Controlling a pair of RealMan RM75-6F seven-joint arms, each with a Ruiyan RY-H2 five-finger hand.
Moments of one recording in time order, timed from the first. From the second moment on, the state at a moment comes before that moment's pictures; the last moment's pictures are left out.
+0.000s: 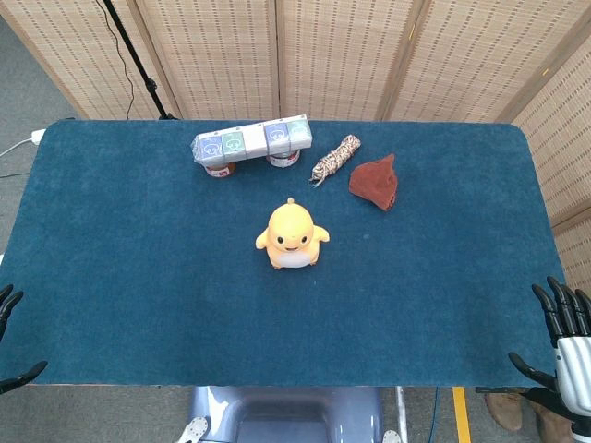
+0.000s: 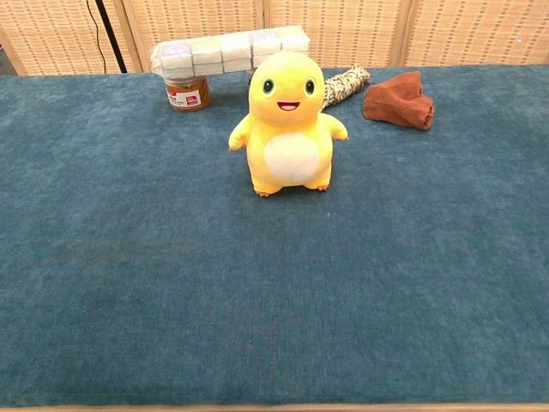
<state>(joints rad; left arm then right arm) 0.08 -1.06 0.07 -1.59 1.68 1.68 -0.19 -0.07 -1.05 0.02 -1.72 -1.67 1.70 -0.03</state>
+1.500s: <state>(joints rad) -0.35 -1.04 -0.21 -1.90 1.47 1.27 0.20 -0.04 -1.03 0.06 -1.72 -1.55 1.62 0.05</state>
